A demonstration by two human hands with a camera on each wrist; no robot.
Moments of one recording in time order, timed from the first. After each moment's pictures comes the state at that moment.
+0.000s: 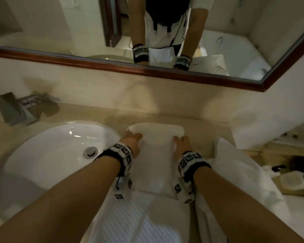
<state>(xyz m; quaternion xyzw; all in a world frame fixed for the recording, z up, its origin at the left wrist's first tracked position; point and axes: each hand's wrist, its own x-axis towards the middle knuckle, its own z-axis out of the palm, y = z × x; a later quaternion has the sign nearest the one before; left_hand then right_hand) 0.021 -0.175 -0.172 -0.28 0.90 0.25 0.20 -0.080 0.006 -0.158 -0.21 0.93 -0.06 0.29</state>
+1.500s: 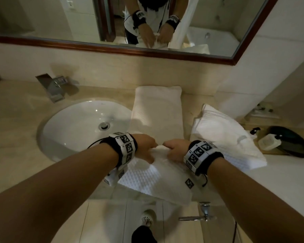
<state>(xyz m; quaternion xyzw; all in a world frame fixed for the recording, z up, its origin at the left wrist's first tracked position) 0.188 -0.067 -0.065 0.06 0.94 0.11 0.31 0.117 0.078 -0.062 -0.37 0.85 0.00 0.38</state>
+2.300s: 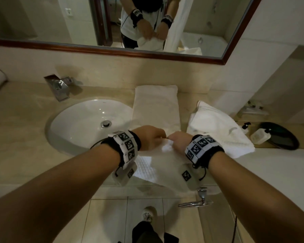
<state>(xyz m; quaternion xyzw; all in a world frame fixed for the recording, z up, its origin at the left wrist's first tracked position) 0.233 -0.043 -0.027 0.02 0.95 0.22 0.20 0.157 0.089 -0.047 -0.26 0.91 0.01 0.32</state>
